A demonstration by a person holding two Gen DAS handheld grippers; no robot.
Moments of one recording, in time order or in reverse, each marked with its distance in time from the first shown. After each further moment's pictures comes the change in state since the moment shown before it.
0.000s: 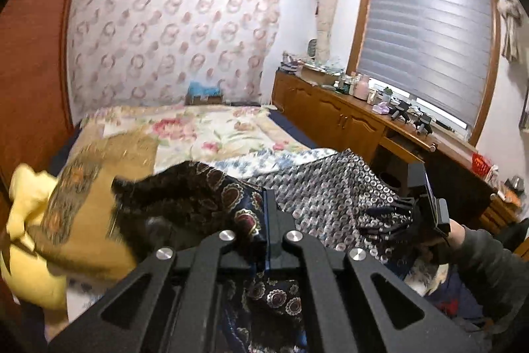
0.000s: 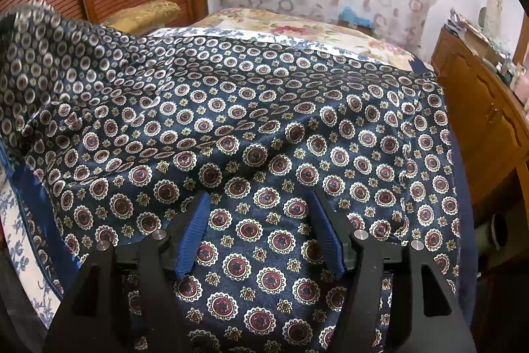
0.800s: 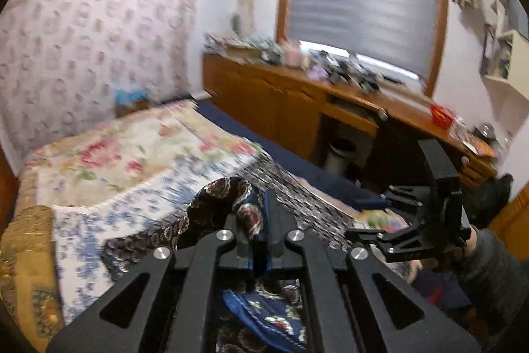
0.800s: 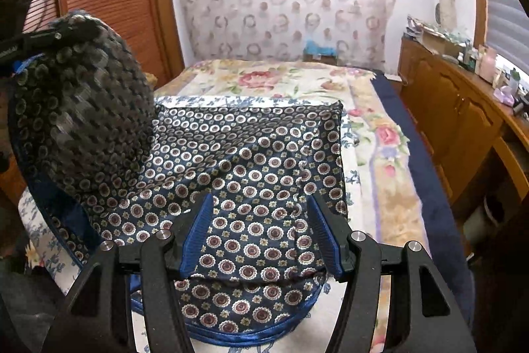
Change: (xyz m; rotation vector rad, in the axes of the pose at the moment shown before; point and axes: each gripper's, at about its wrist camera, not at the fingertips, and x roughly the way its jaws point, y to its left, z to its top) left arm 0.109 -0.146 0.074 0.227 0.149 -0.232; right arm -0.116 -0.053 -0.023 0.157 -0.203 -0.046
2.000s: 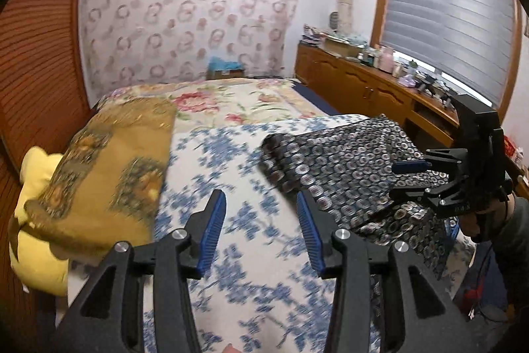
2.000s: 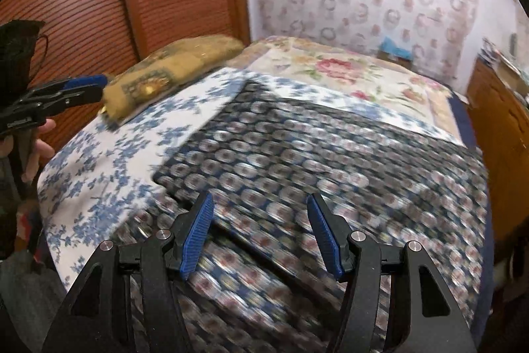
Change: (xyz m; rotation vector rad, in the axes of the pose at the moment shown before) left arm -0.090 0.127 -0.156 -0.258 -0.021 0.341; right arm 0.099 0.142 0.036 -0.227 0.115 0.231
